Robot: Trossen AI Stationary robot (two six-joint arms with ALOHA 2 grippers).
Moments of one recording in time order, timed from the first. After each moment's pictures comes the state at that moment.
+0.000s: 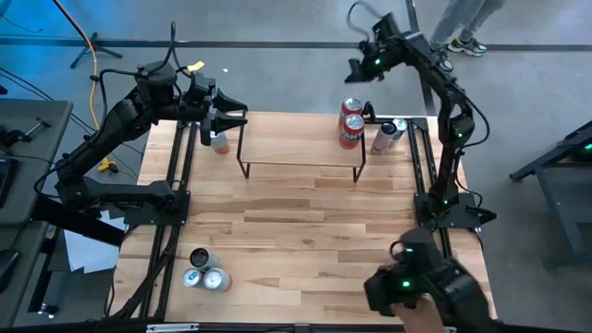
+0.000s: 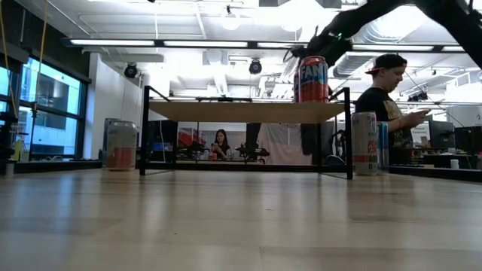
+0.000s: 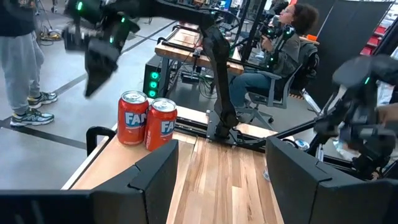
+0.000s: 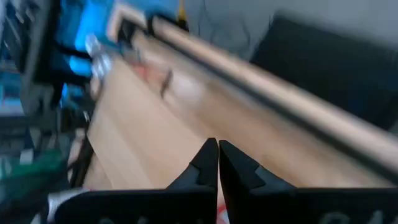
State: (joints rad) left arm 0.64 1.03 1.35 -0.53 0.54 -0.10; right arm -1.09 1.97 2.06 -1.11 -0.69 0.21
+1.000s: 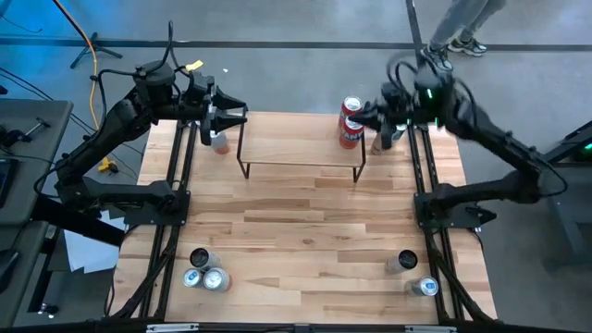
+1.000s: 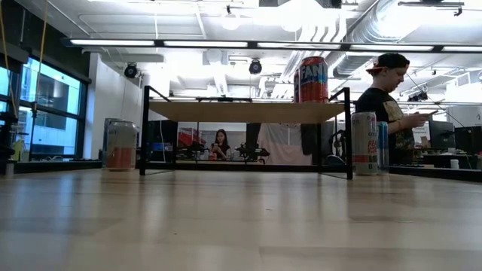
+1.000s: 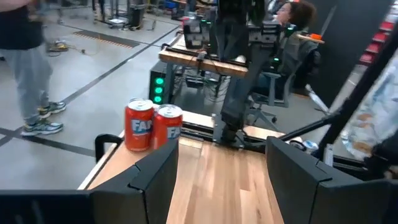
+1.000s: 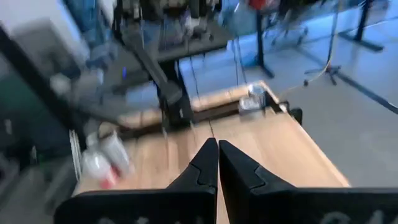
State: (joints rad) left arm 0.63 1.03 1.35 -0.51 0.53 -0.07; right arm -0.48 1.11 1.38 -0.51 -0.40 0.14
